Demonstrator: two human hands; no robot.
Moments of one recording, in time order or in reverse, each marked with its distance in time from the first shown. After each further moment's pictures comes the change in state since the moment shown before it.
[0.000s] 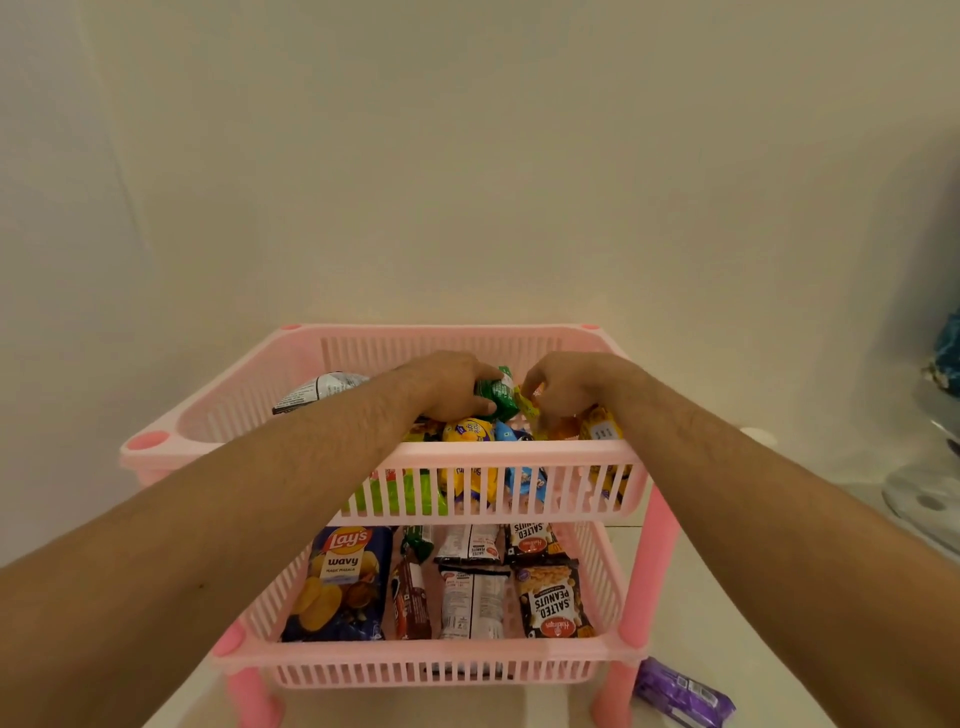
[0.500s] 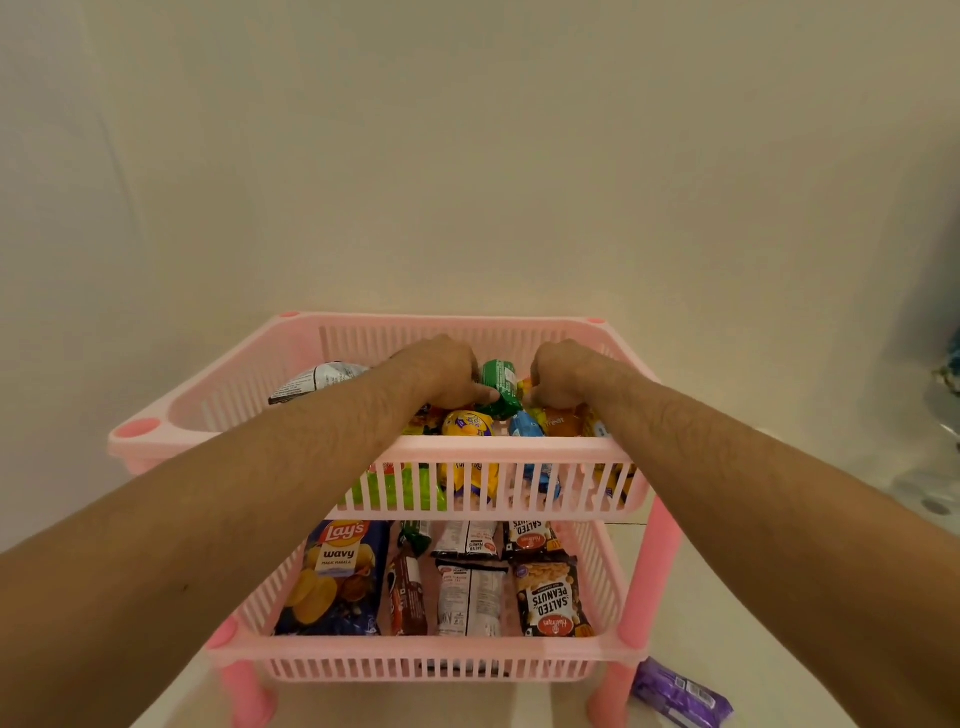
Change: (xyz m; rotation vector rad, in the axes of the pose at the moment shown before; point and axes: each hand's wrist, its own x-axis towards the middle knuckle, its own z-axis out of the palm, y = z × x) left_hand -0.001 0.004 -0.005 0.028 -0.015 -0.164; right_hand 0.017 -0.007 0.011 -0.128 0.116 0.044
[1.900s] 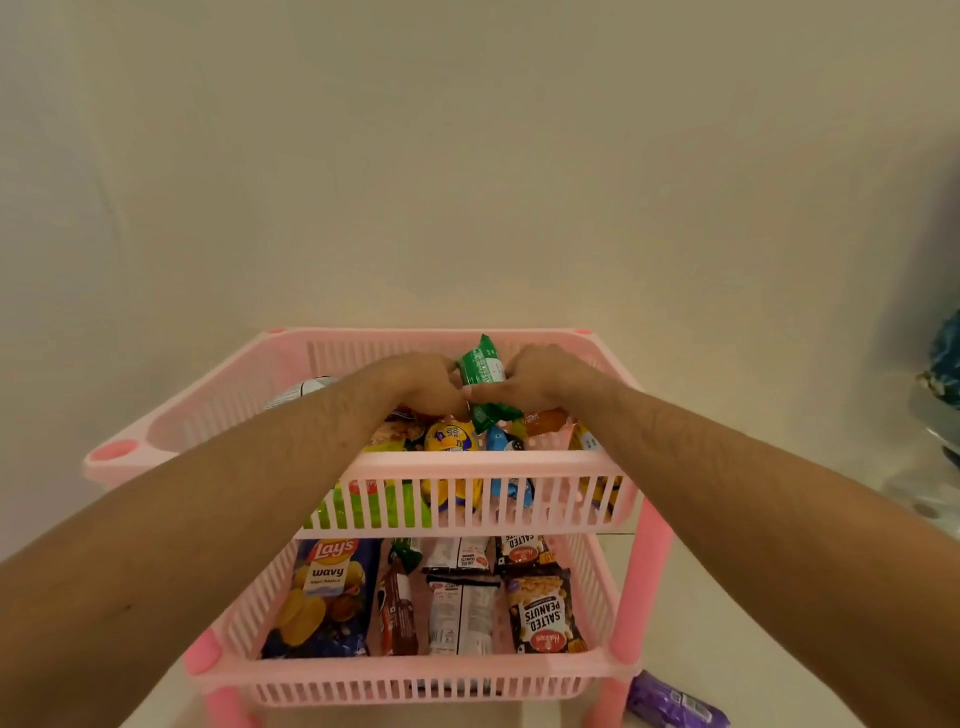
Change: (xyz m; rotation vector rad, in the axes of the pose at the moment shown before) left_hand 0.000 -0.006 -0.011 -0.143 -0.140 -0.048; right_hand 0.004 -0.004 -0.001 0.183 0.063 -0.007
